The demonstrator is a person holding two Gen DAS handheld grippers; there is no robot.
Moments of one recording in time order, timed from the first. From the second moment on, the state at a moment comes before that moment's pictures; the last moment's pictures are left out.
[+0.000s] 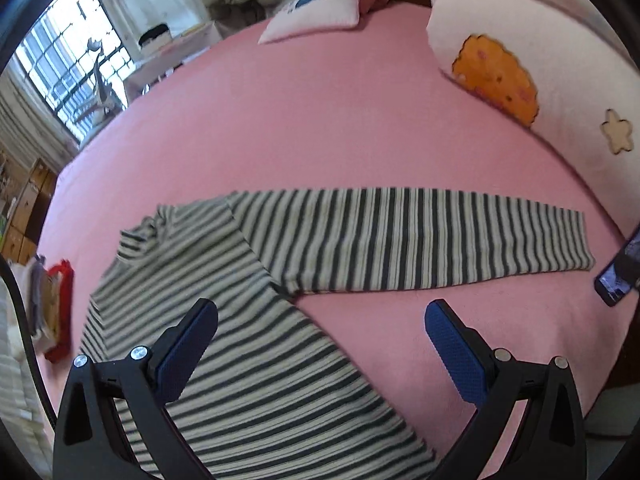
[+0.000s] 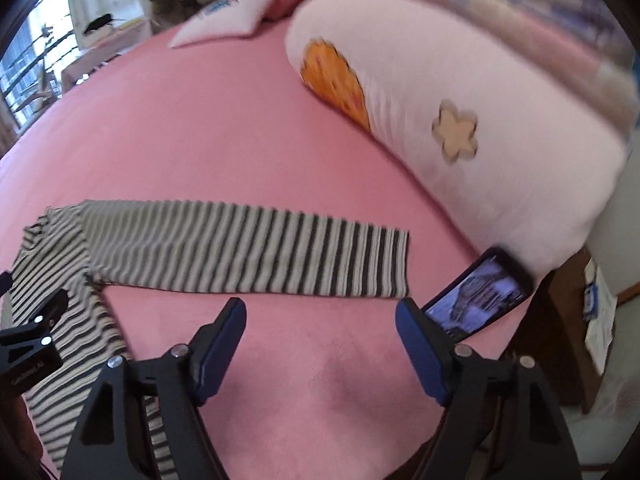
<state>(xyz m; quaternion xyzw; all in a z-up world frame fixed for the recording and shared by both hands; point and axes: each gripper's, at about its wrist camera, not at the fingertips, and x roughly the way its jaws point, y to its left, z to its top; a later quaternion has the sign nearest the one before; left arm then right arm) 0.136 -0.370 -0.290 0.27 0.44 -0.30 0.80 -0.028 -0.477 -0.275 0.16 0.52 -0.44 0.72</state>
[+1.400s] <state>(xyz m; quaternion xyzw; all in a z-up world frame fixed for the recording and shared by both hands) 0.183 -0.395 -0.416 0.31 0.44 -0.28 0.80 -0.044 -0.596 -0.414 0.37 0.45 -0.47 0.67</state>
